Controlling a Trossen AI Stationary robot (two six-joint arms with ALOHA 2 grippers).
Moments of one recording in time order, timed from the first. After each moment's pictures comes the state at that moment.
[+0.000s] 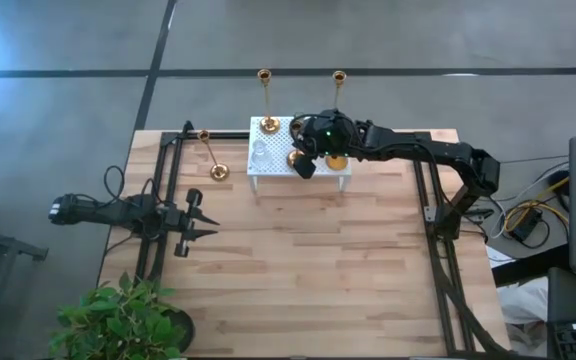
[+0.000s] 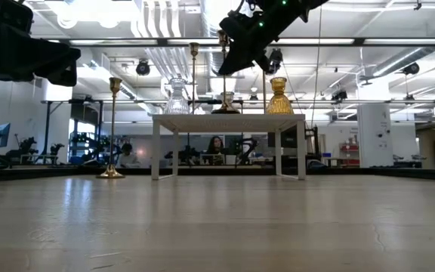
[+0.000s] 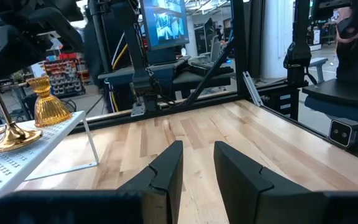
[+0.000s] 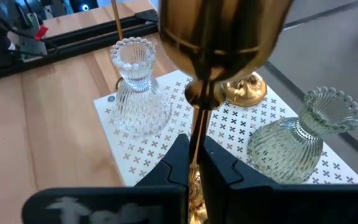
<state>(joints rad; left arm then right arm) -0.14 0.04 0.01 0.02 0.02 0.16 -0.33 1.67 1.45 -0.37 0.13 0.09</state>
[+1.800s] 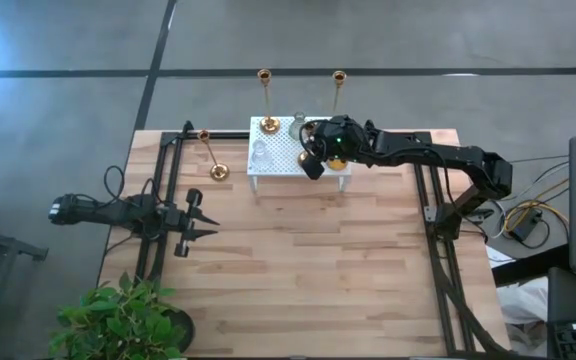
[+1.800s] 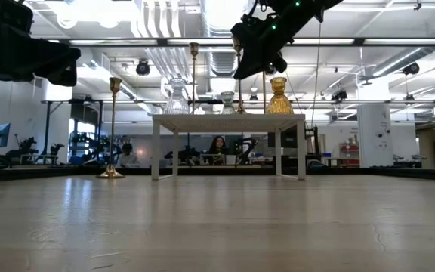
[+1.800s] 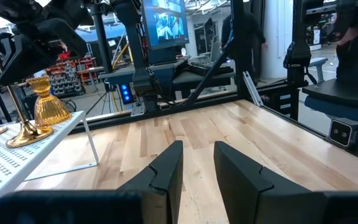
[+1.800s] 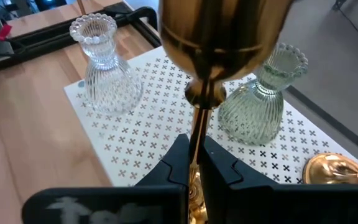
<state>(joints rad) -0.14 0.04 0.01 0.02 0.03 0.16 -0.33 1.57 1.31 -0.35 0.24 0.18</state>
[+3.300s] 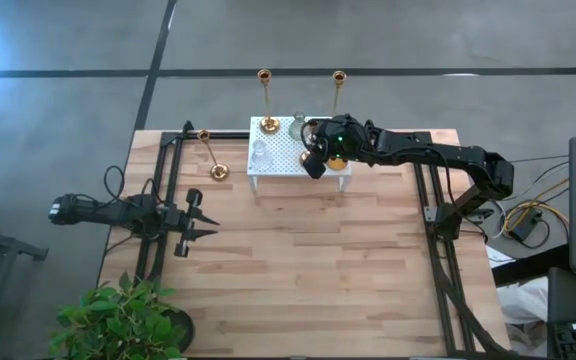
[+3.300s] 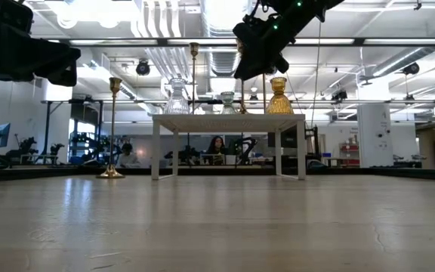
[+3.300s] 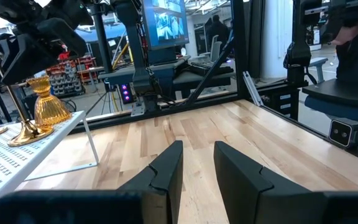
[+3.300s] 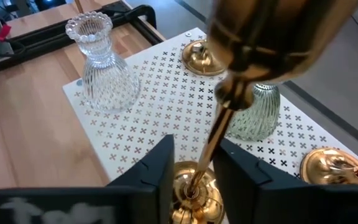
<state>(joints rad) -0.14 0.04 0.01 0.02 0.03 0.16 -0.33 1.56 1.31 -0.36 0.23 0.19</state>
